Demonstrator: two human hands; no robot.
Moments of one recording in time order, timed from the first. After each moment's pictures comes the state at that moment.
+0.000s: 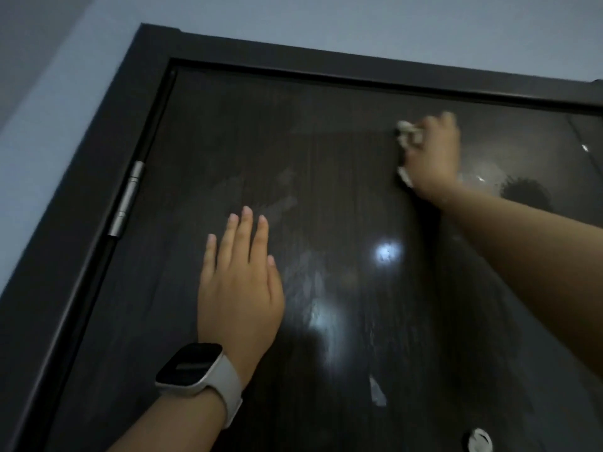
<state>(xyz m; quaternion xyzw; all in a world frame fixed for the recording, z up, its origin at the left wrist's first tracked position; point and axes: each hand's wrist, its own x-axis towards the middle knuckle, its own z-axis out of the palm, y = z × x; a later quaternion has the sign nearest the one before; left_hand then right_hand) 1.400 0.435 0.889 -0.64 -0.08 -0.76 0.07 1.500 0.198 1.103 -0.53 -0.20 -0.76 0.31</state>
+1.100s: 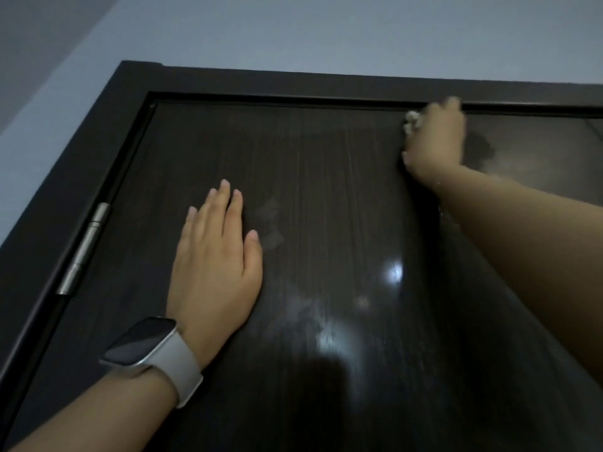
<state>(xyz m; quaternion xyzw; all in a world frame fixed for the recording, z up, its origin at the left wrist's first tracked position) 1.389 0.442 0.975 -0.64 -0.03 -0.76 0.07 1.511 0.187 1.171 -0.52 -0.17 -0.76 0.35</state>
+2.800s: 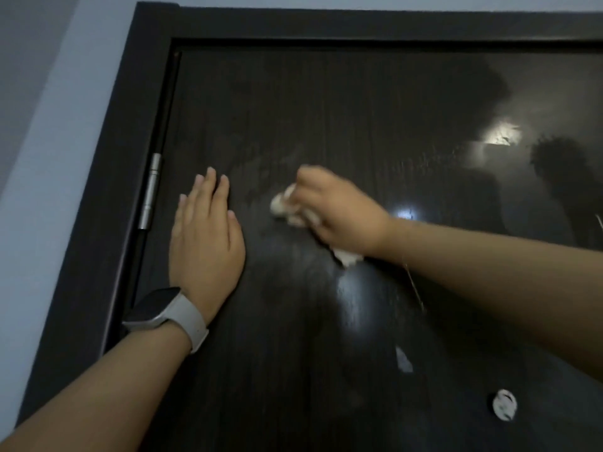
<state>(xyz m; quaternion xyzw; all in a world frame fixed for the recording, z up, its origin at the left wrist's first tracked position) 1.362 0.498 0.924 -0.66 -0.04 -0.75 0.02 1.442 0.306 0.995 -0.48 -0.61 -0.64 0.00</state>
